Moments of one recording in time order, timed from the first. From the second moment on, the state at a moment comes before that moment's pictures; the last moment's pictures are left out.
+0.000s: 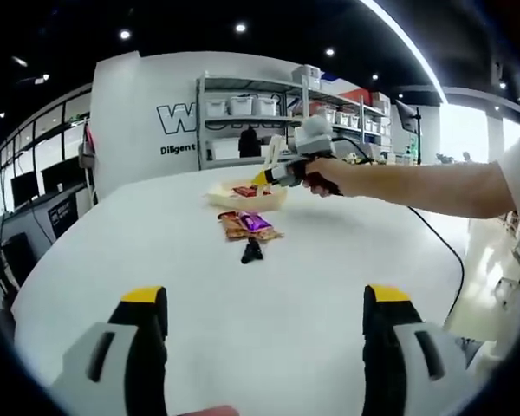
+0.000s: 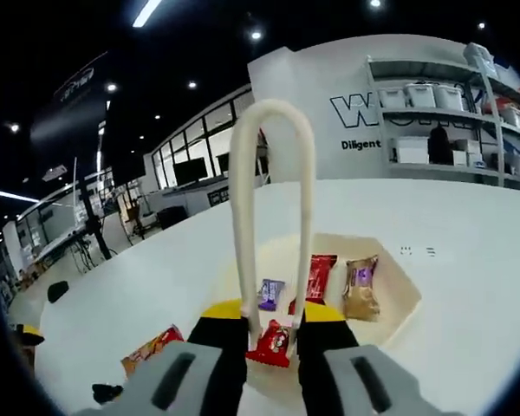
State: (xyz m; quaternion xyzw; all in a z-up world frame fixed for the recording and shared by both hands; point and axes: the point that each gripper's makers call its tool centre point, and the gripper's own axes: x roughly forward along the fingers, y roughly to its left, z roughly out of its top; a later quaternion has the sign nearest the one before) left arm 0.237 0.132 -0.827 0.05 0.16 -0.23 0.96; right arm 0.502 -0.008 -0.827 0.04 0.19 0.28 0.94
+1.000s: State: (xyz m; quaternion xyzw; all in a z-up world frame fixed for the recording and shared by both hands) left arm 0.239 0.145 -0.830 0.04 0.16 -0.22 0.96; right arm 0.521 -0.027 -0.820 0.03 0.18 0.25 0.95
